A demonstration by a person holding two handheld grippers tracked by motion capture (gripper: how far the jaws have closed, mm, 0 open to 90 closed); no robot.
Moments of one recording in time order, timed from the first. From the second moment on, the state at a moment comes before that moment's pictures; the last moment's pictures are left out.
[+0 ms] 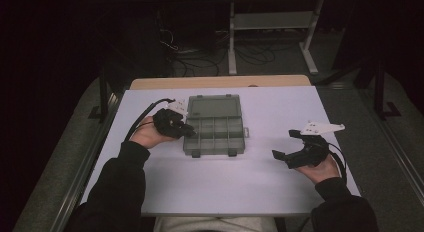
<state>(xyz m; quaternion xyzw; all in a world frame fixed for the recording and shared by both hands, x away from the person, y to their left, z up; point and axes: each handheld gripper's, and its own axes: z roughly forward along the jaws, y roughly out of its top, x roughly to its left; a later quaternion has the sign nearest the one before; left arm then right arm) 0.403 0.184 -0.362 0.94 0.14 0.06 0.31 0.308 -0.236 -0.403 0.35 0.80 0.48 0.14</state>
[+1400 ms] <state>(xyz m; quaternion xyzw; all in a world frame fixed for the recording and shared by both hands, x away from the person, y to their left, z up) 0.415 0.175 -0.403 0.95 0.16 0.03 0.26 0.309 -0.235 -0.404 0.35 0.80 0.47 0.13</state>
